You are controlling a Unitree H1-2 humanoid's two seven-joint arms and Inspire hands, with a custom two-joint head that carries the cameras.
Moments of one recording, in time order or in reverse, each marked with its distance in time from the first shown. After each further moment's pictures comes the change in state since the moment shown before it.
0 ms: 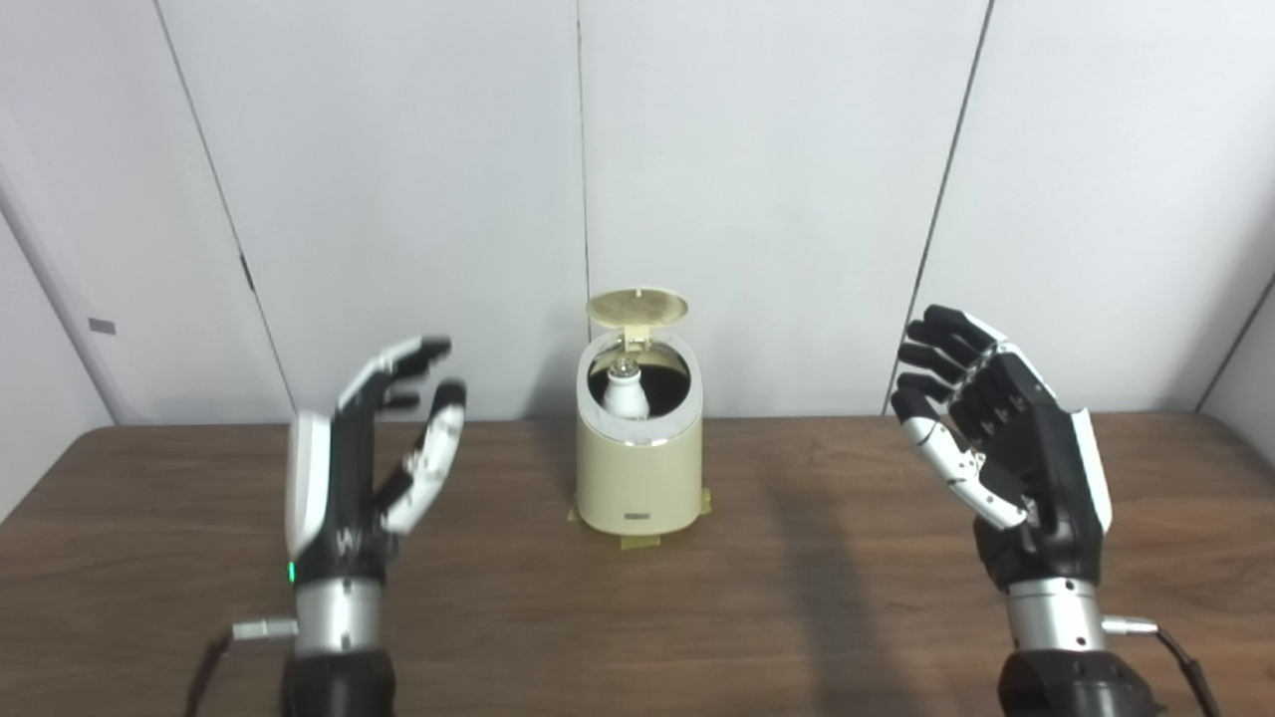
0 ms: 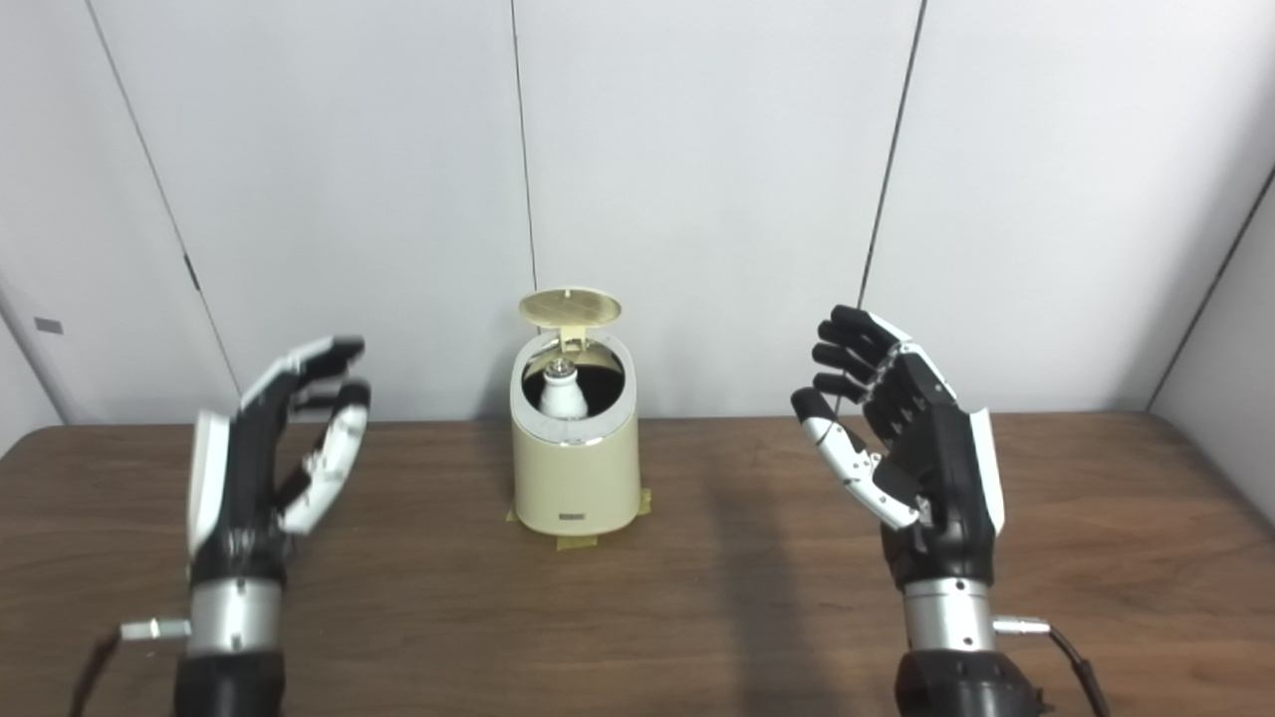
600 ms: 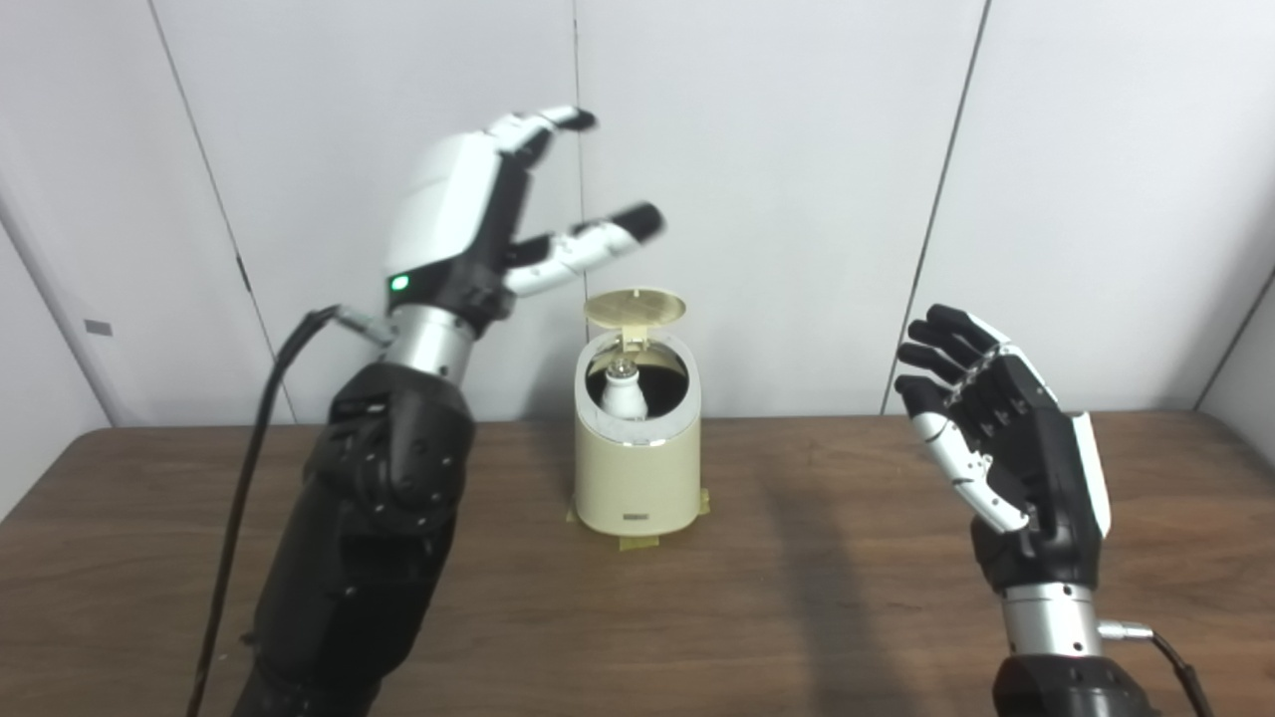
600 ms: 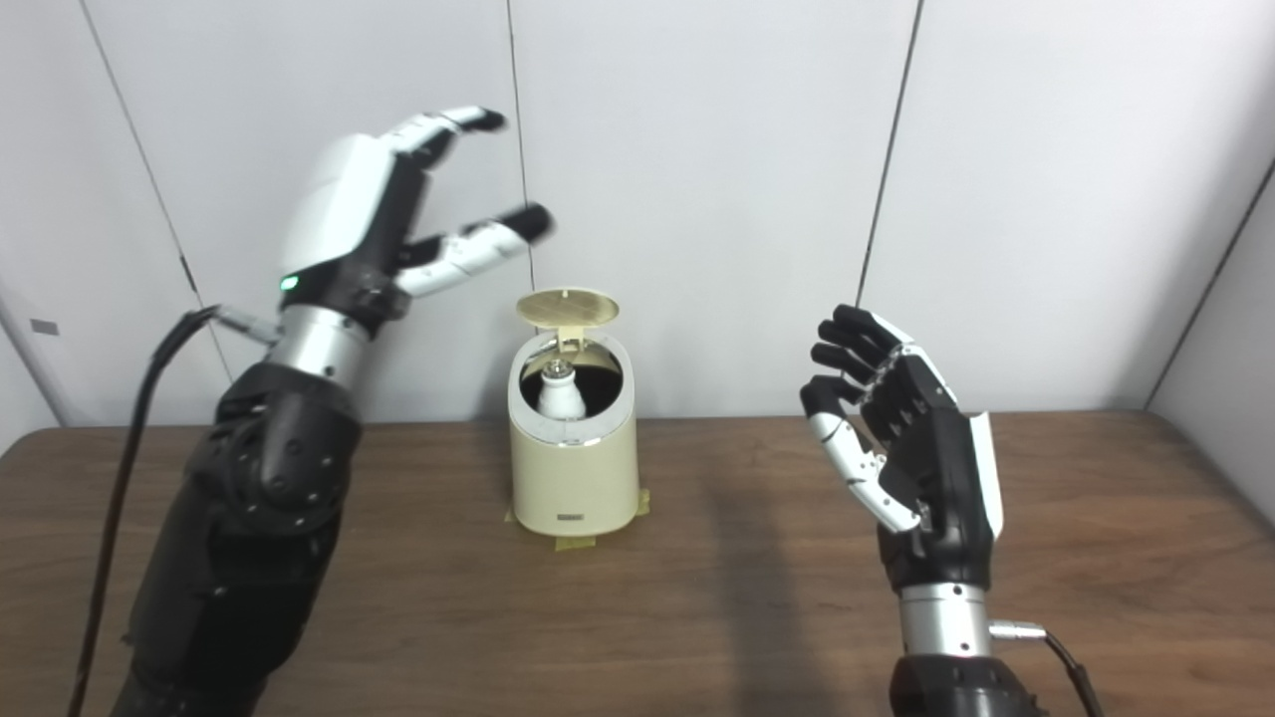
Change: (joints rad) left arm -0.489 0.117 -0.237 0.108 0.317 0.256 -0.383; right arm 0.000 0.024 -0.004 0.001 -0.014 -0.006 0.007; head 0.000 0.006
